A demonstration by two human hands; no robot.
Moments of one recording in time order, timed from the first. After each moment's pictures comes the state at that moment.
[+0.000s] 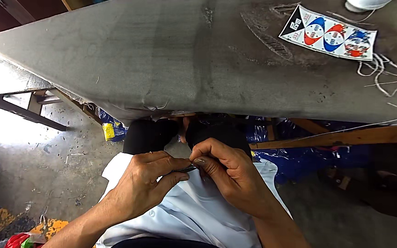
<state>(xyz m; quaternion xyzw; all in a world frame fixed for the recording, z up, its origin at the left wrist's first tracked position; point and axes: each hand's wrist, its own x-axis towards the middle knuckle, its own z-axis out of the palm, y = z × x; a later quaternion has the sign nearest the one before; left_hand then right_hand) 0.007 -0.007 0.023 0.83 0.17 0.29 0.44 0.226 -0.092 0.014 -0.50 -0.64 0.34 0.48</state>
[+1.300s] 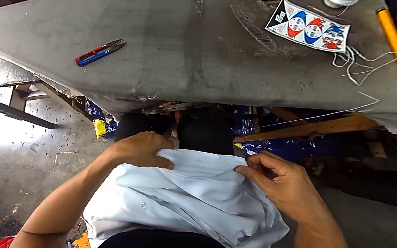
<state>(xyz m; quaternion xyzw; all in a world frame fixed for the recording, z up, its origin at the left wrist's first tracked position) 0.037 0.058 0.003 0.88 0.12 -0.15 0.44 0.311 -0.197 -0.020 -0.74 -0.55 0.20 0.34</state>
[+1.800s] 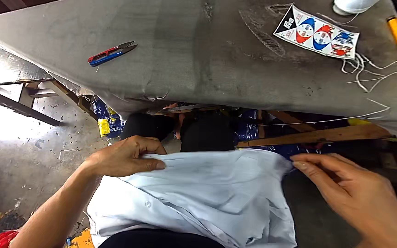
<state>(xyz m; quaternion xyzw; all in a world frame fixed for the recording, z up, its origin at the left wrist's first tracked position) -0.019 0.050 0.022 0.77 0.13 0.01 0.62 0.385 -0.232 0.000 -0.79 -0.52 0.14 0.28</state>
